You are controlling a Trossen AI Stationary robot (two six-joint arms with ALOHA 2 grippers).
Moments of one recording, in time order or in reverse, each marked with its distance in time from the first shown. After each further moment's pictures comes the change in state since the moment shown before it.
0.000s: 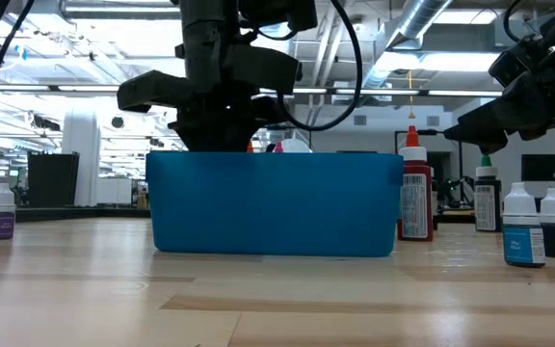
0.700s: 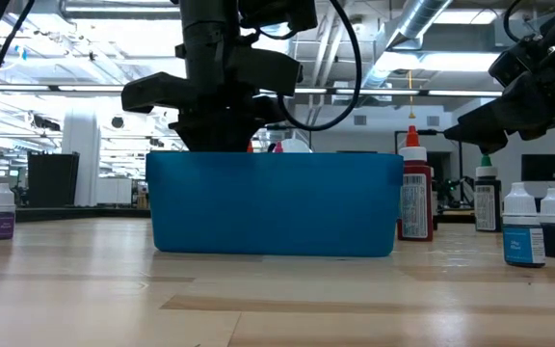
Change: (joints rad) left arm 0.000 0.000 0.000 -0.004 -0.020 -0.053; right arm 0.000 0.000 0.000 0.000 0.000 0.000
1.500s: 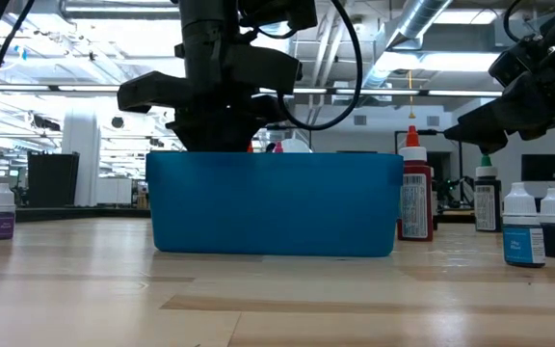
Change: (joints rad) left arm -0.002 0.000 0.000 0.001 0.005 0.046; right arm 0.000 0.000 0.000 0.000 0.000 0.000
